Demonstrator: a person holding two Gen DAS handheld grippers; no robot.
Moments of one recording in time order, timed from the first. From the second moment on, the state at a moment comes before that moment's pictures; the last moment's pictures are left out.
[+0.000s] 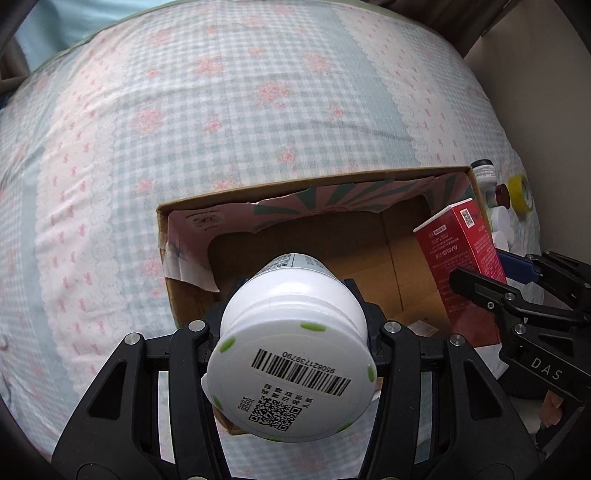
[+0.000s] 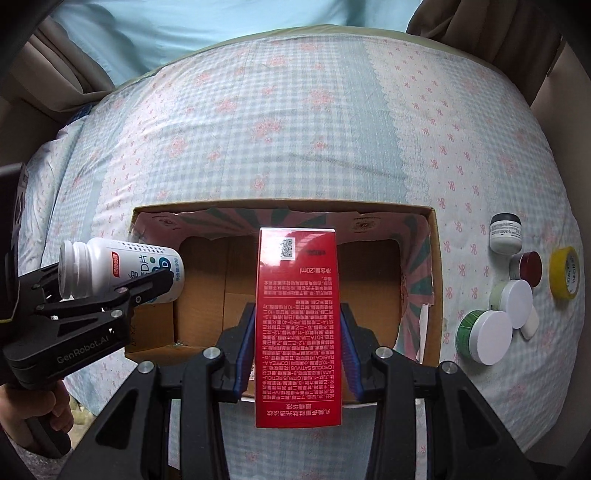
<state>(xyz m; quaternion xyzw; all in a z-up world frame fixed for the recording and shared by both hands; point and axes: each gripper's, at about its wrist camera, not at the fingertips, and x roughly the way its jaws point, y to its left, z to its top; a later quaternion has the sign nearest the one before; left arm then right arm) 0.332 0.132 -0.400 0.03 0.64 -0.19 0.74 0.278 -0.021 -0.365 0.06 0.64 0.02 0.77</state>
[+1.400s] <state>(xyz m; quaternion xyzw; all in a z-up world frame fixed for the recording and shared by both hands) 0.326 0.137 -0.382 0.12 0.61 -0.20 0.75 0.261 -0.032 -0.395 -0.03 0.62 0.05 0.79</state>
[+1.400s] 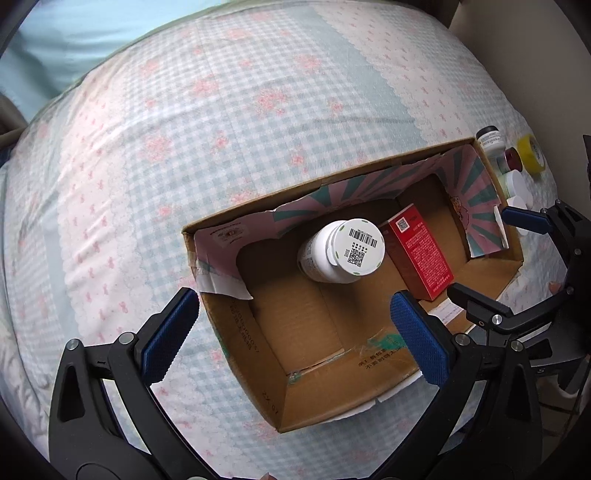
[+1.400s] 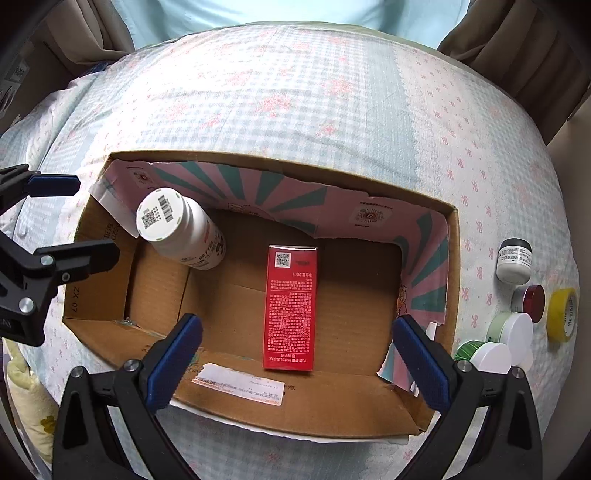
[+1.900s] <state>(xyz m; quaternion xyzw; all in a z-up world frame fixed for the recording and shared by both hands) 0.273 0.138 -0.266 0.09 0.56 -0.16 0.80 0.212 -0.029 -0.284 -0.02 0.58 0.04 0.81</state>
